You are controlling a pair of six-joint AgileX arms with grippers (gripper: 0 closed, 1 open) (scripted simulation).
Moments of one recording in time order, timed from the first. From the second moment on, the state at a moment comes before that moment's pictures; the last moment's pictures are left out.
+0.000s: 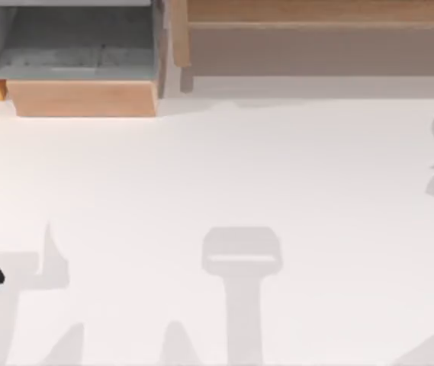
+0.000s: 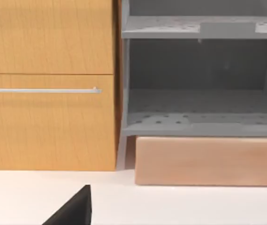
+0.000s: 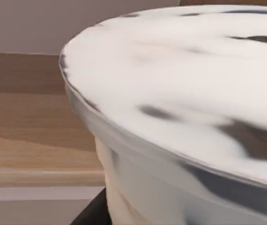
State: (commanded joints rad) left arm 0.00 0.00 0.00 0.00 0.00 0.00; right arm -0.50 2.04 0.90 1.18 -0.35 -0.04
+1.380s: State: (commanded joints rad) left arm 0.00 0.00 0.00 0.00 0.00 0.00; right arm 0.11 1.79 1.27 0.40 0.15 0.02
